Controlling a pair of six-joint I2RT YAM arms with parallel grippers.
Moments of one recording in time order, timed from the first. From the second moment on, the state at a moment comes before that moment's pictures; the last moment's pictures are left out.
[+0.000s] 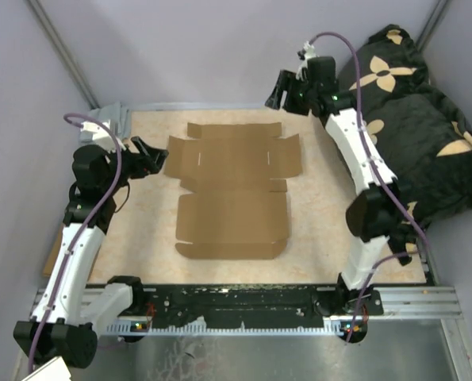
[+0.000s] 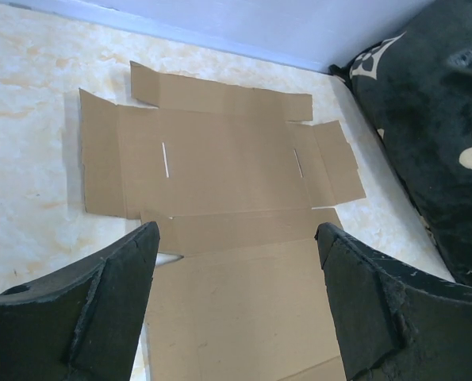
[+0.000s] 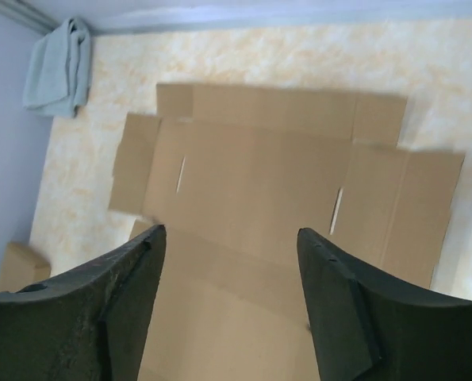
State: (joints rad) left arm -0.08 0.91 0.92 -0.20 0.27 -0.41; right arm 0.27 1.78 1.87 -0.60 -0.27 0.42
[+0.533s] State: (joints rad) left arm -0.08 1.01 1.03 -0.31 0.18 -0.39; right arm 0.27 2.37 2.44 -0.80 -0.10 0.34
